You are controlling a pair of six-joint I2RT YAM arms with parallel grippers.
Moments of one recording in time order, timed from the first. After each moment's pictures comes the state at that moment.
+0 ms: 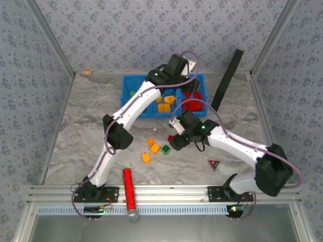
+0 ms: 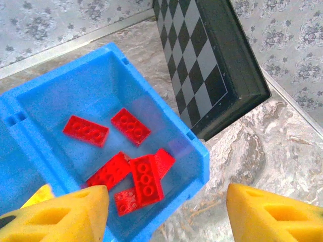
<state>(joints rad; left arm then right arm) -0.77 2.33 2.60 -0.94 0.10 -0.23 0.75 1.40 0.96 -0.64 -0.03 -0.03</state>
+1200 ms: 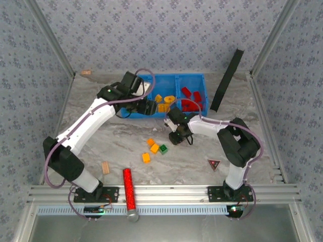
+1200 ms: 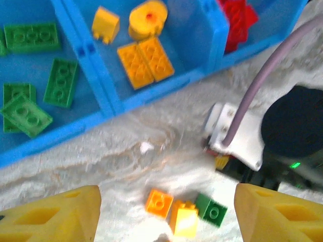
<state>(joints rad) -0.60 1.55 1.55 -0.97 0.11 -0.25 0.69 1.79 1.08 -0.57 -0.02 0.00</state>
